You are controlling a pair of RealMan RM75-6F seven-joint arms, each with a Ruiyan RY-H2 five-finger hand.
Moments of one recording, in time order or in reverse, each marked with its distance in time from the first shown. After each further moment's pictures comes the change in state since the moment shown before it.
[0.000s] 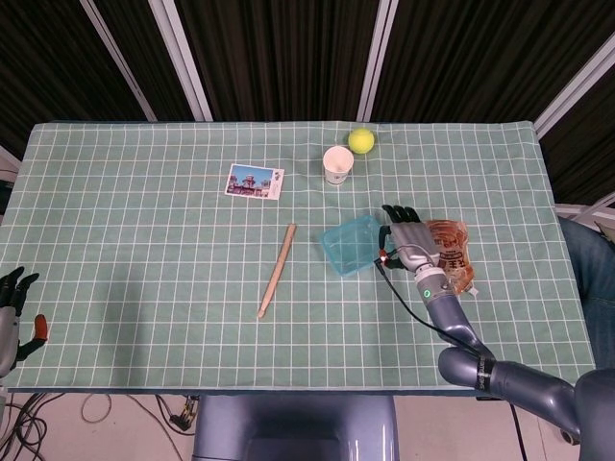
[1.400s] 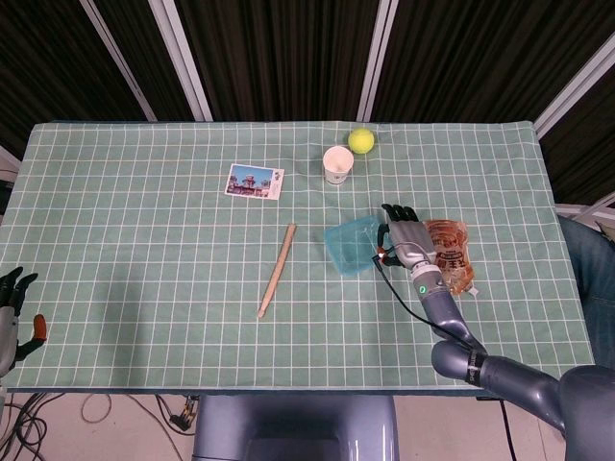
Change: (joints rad) left arm 0.000 0.004 -0.002 -0.002 -0.007 -0.002 -0.004; right arm 0.024 -0.059 0.007 0.103 0.039 -0.052 0.012
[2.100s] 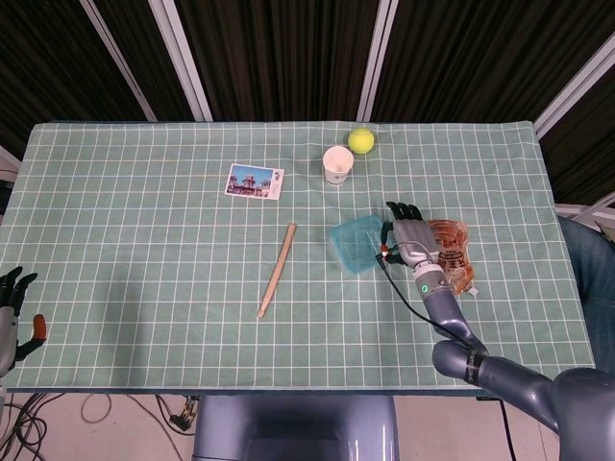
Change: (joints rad) left arm 0.001 -0.002 0.001 0.001 0.004 0.005 0.002; right arm -0.012 -0.037 -0.006 0.060 -0.055 -0.009 0.058
